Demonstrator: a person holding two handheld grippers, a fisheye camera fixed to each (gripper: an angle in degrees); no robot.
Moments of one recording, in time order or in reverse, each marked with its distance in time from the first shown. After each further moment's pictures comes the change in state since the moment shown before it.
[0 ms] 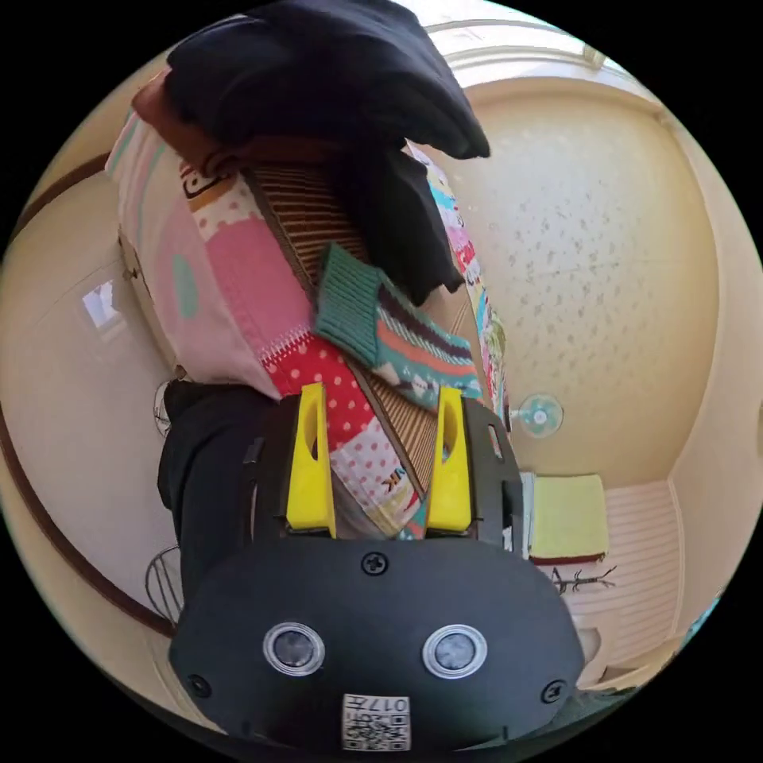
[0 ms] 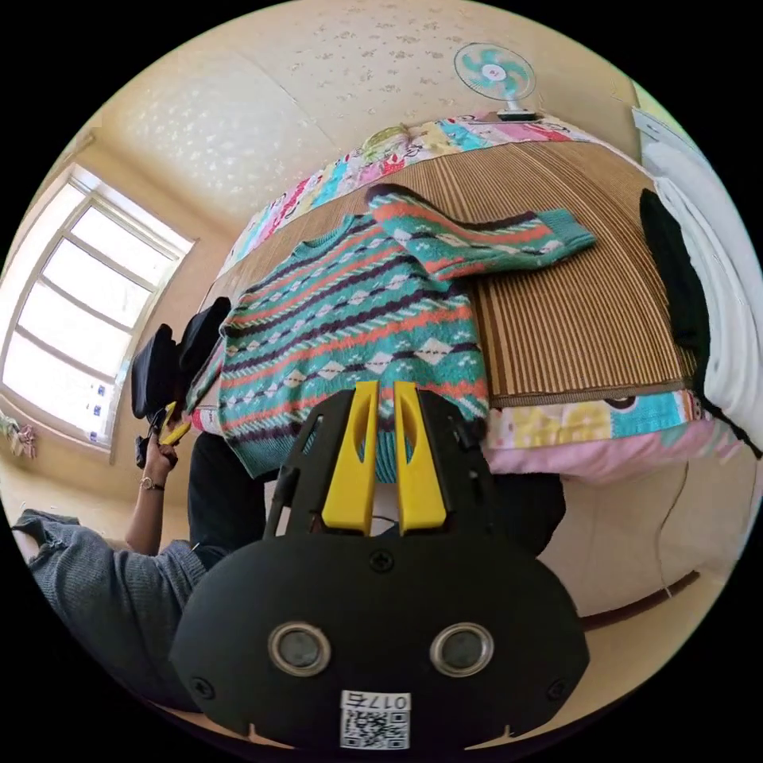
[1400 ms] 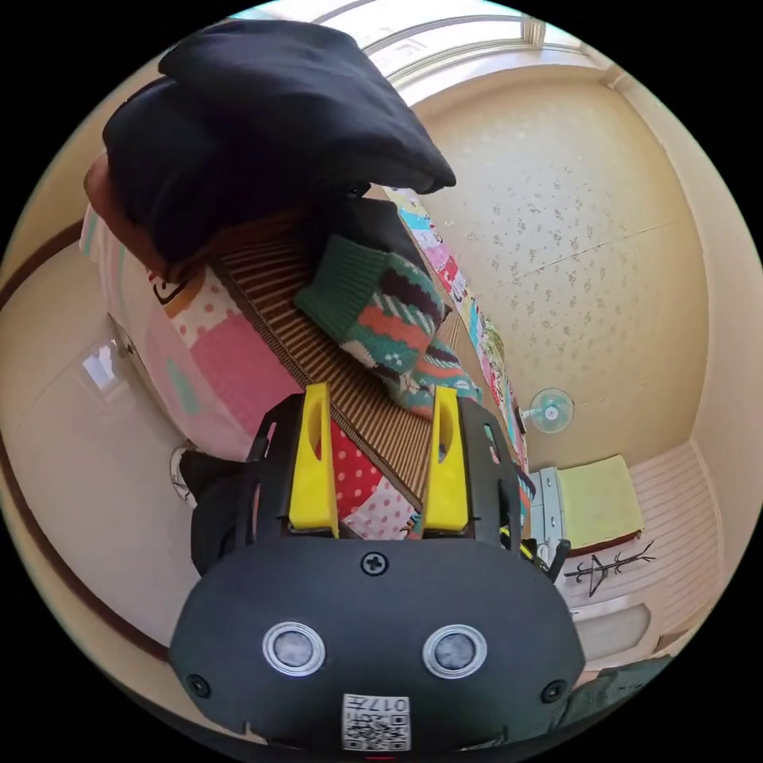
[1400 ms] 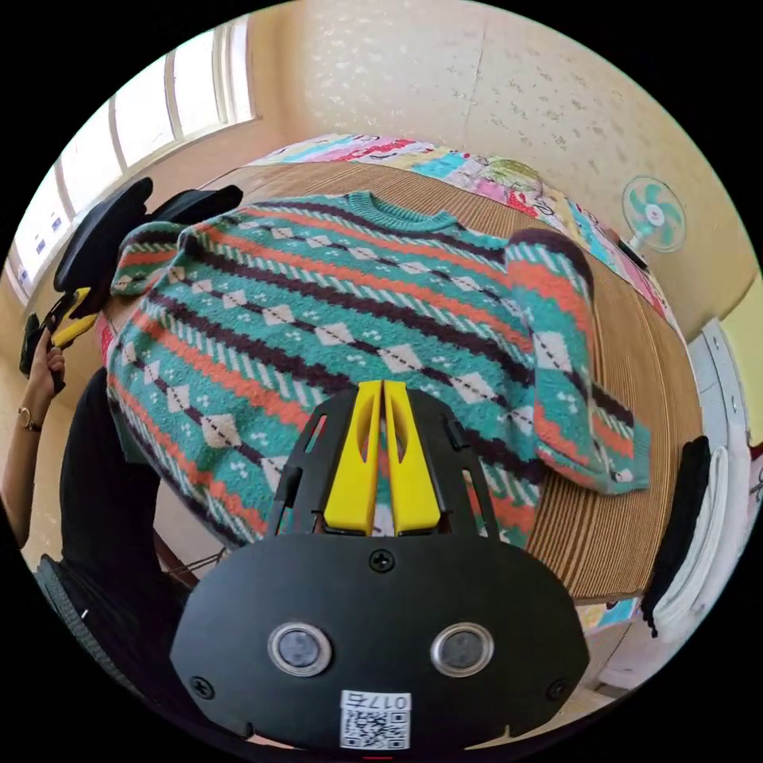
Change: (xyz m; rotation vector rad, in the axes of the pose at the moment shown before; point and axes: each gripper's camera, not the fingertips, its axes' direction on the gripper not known) left arm -0.013 0.005 -0.044 0.061 -0.070 0.245; right arm -0.128 0.025 0.138 0.087 0.370 -0.332
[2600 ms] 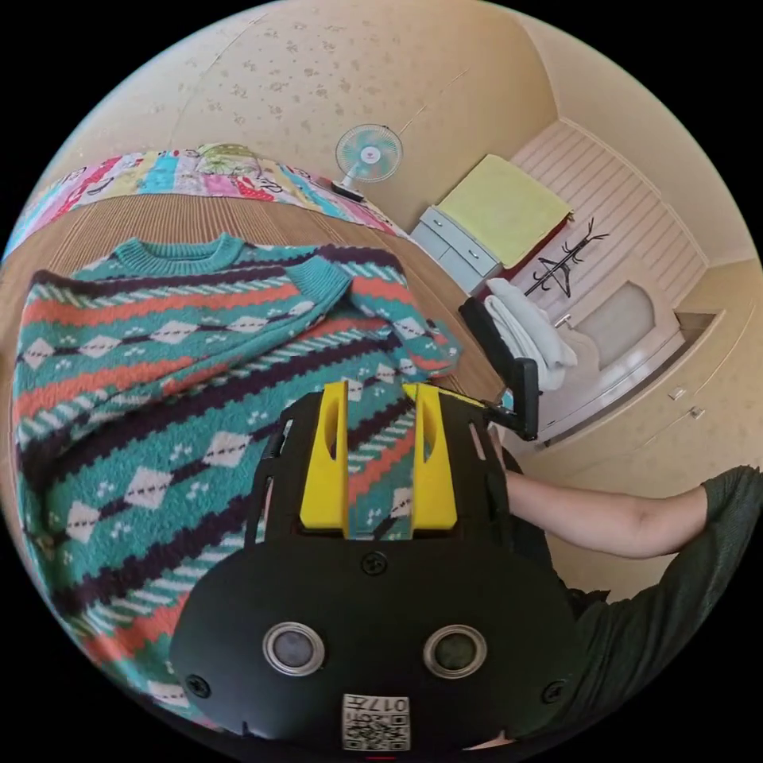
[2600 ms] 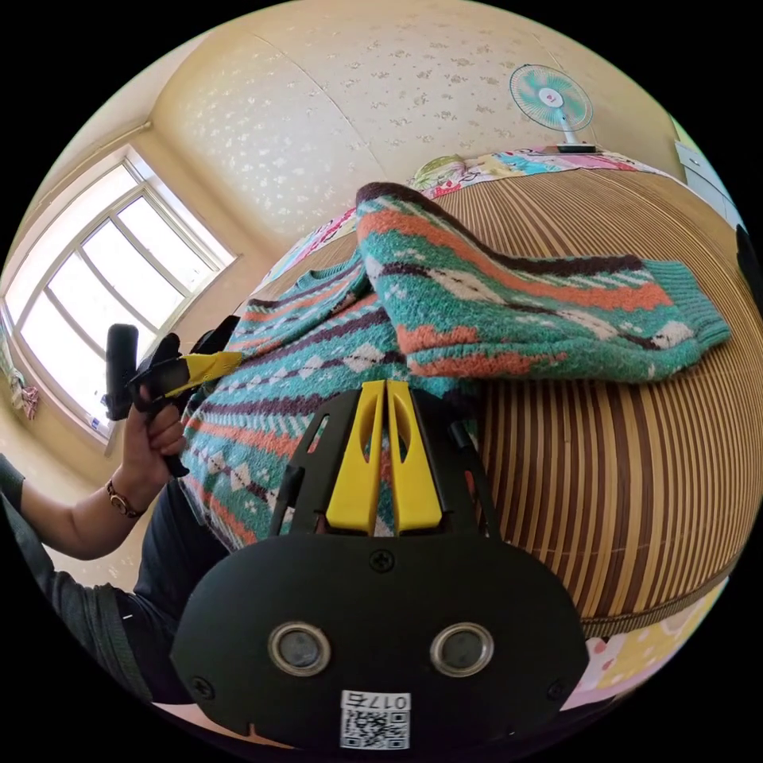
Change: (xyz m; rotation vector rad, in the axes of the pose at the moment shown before) left arm 0.379 0.268 0.371 -0.574 0.251 0.896; right arm 0.185 -0.031 -0.122 0.166 -0.450 0.319
